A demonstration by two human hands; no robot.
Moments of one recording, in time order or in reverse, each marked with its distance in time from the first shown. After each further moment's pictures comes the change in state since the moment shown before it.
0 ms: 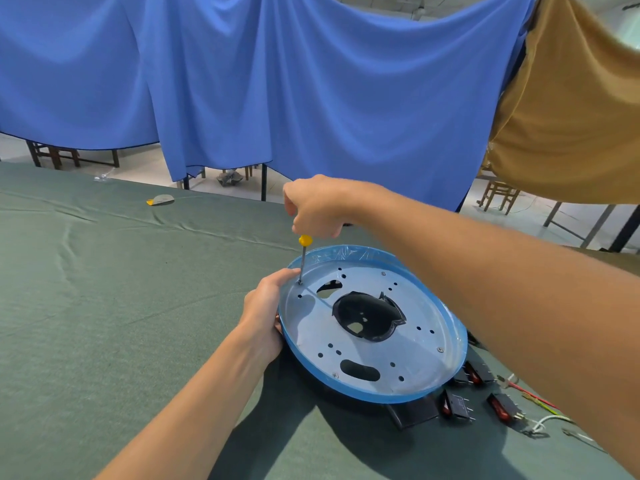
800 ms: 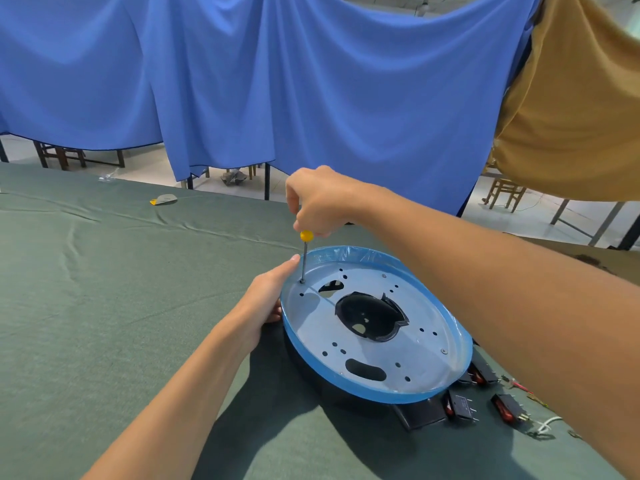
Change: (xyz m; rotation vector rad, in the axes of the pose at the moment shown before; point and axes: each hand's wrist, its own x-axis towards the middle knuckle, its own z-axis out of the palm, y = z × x) left_hand 0.005 0.013 -0.009 0.487 -0.076 0.135; right_hand 0.000 0.002 0.001 0.091 0.062 -0.025
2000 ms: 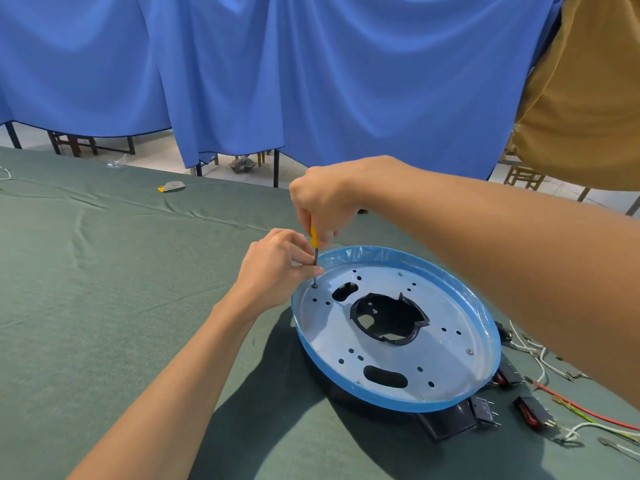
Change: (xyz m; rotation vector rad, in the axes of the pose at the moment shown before) left_hand 0.030 0.011 -0.015 0.780 0.181 0.665; right_hand 0.013 -0.005 -0.001 -0.399 -0.238 -0.191
